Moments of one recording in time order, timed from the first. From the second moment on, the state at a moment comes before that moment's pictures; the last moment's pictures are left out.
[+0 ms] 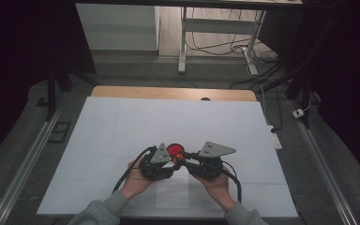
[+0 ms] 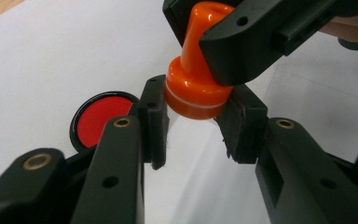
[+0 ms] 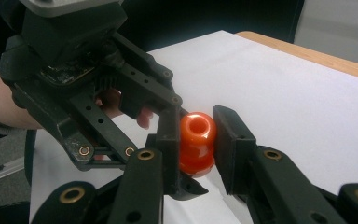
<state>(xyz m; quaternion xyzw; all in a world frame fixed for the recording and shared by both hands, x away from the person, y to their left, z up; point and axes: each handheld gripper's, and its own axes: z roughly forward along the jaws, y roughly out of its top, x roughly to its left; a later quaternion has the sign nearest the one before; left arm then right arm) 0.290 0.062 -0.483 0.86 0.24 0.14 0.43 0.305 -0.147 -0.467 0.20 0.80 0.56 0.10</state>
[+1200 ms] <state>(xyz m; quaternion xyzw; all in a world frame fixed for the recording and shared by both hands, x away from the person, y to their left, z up) 0.287 0.059 -0.486 0.86 0.23 0.17 0.42 0.303 -0.146 -0.470 0.20 0.80 0.56 0.11</state>
